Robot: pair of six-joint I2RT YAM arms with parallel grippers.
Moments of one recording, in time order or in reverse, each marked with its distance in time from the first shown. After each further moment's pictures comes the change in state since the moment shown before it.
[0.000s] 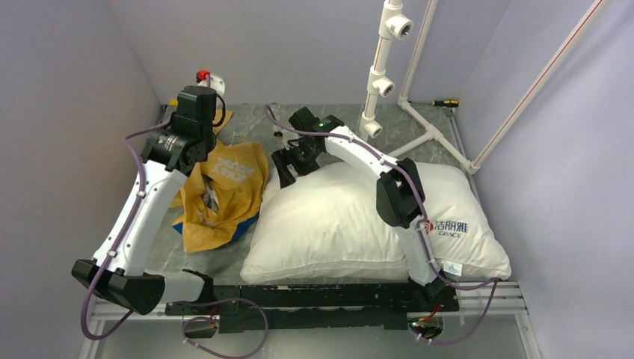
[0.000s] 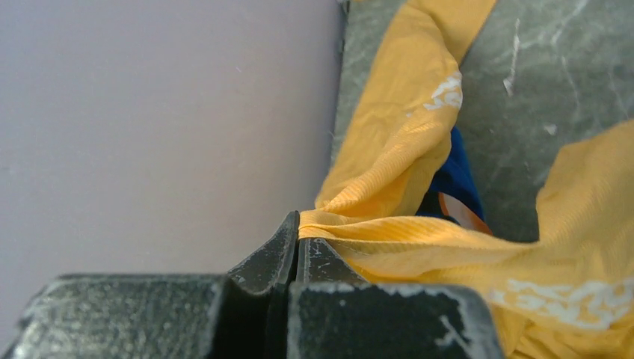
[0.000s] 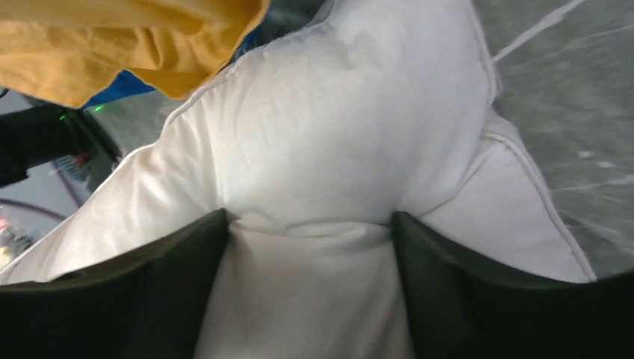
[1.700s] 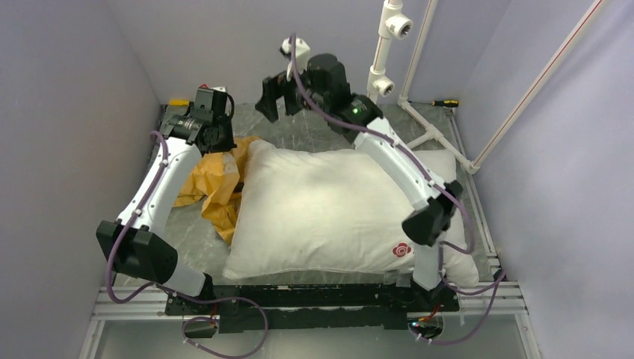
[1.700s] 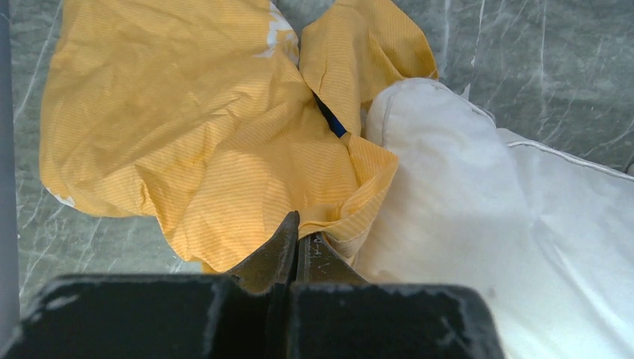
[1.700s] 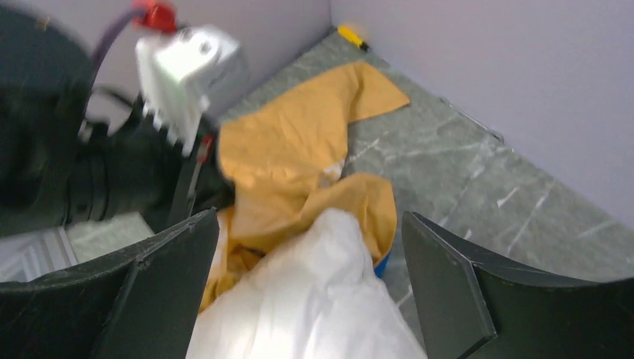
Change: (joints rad) left arm 0.098 0.191 -0.024 -0.135 0.546 -0.643; right arm 0.061 -0.342 0.060 0.532 0.320 0.046
